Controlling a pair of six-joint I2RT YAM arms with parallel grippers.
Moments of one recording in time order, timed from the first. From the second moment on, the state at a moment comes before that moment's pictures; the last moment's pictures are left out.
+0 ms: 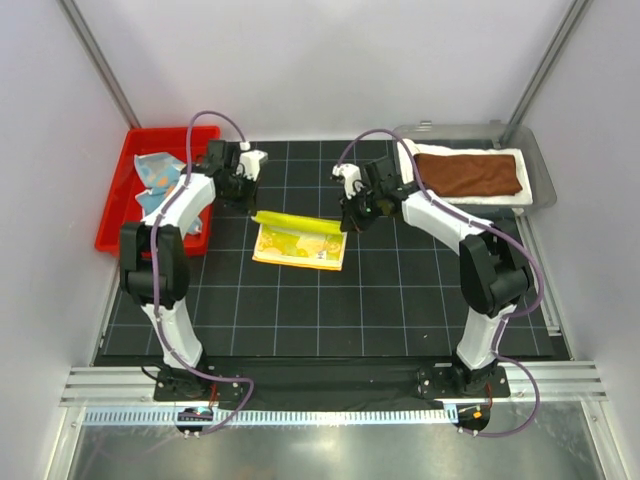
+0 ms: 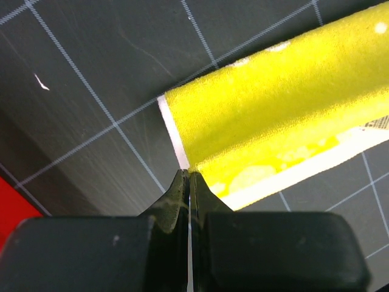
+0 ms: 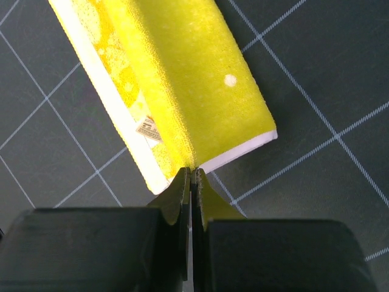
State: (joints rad) left arm -0.14 1.90 1.54 -0.68 0.34 0.26; right arm 0.45 1.84 1.37 -0.41 -0.45 -0.19
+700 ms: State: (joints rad) left arm -0.16 1.79 1.31 -0.62 0.31 0.18; right arm 0.51 1.79 1.18 -0.33 -0.43 -0.13
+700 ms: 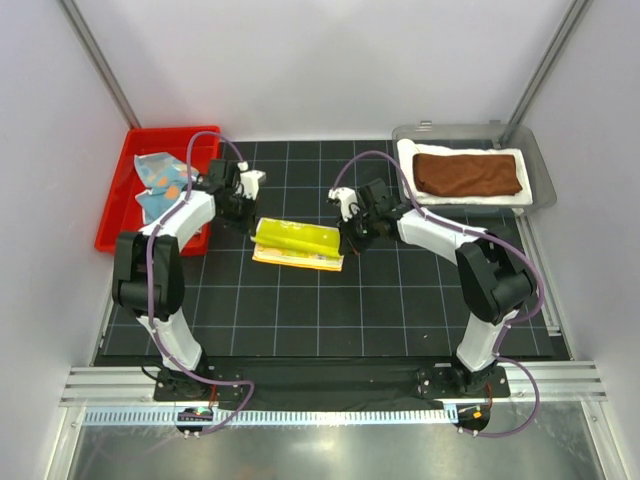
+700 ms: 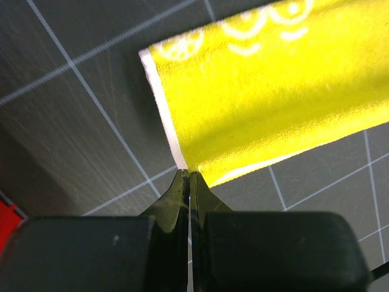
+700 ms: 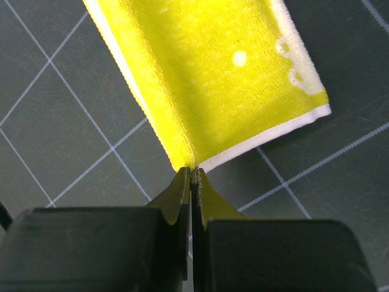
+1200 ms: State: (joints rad) left arm -0.17 1.78 1.25 -0.61 0.30 0.16; right arm 0.52 1.75 1.15 -0.31 -0.40 -0.12
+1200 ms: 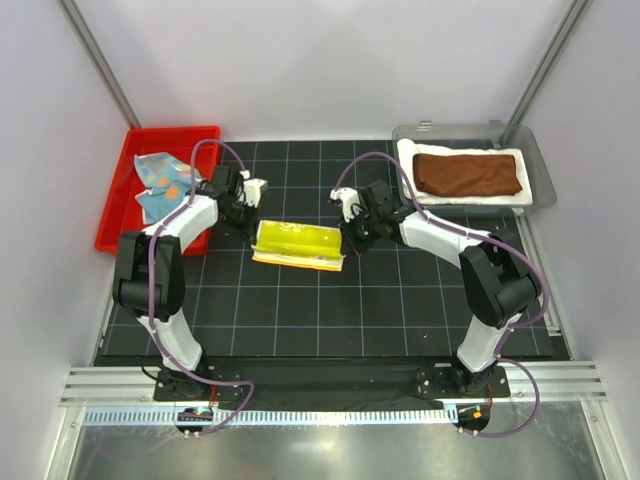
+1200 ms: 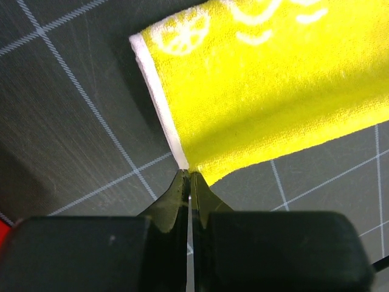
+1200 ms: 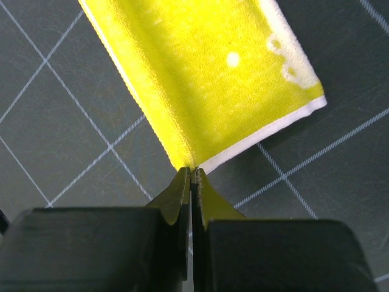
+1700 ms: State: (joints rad) left arm -0.21 1.75 1.29 -0.69 0.14 0.08; right arm 0.52 1.75 1.11 -0.36 -0.45 -0.01
